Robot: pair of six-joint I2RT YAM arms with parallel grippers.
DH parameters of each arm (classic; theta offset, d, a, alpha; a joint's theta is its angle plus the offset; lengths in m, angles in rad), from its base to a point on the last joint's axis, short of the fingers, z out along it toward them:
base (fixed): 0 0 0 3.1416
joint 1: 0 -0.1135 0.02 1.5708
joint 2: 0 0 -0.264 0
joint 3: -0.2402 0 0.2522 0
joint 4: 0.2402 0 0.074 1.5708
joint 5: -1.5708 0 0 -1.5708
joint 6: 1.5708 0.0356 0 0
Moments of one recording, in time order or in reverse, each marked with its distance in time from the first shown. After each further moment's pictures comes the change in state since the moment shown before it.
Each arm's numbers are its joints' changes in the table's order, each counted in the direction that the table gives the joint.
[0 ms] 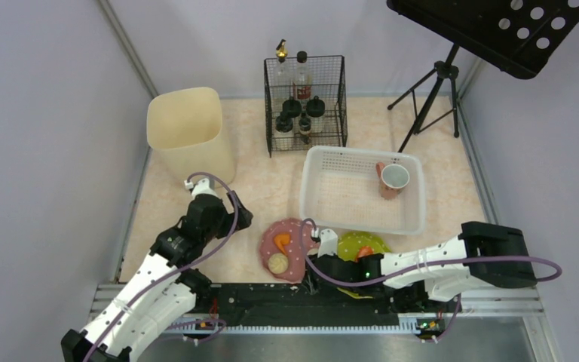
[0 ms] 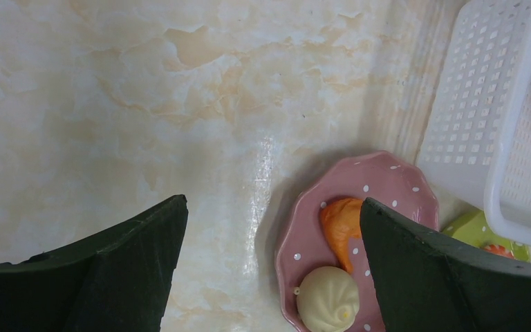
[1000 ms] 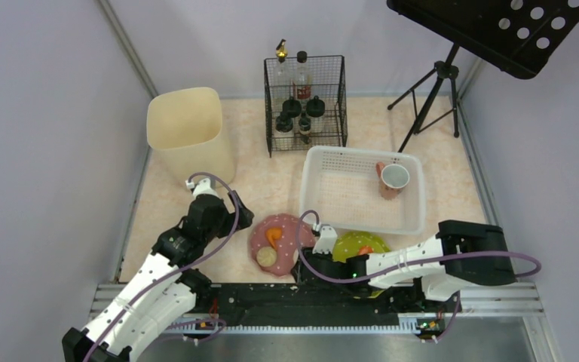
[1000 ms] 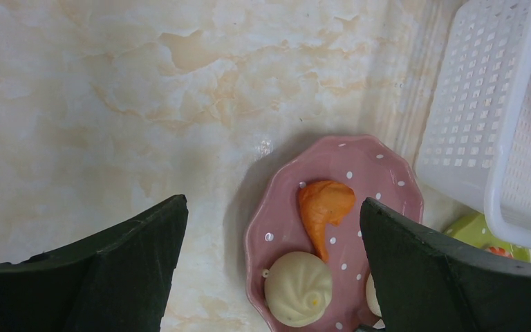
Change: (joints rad) left arm 0.000 0.010 0.021 -0.043 -0.004 0.005; right arm -0.006 0.122 -0.046 -0.097 -0.152 0.224
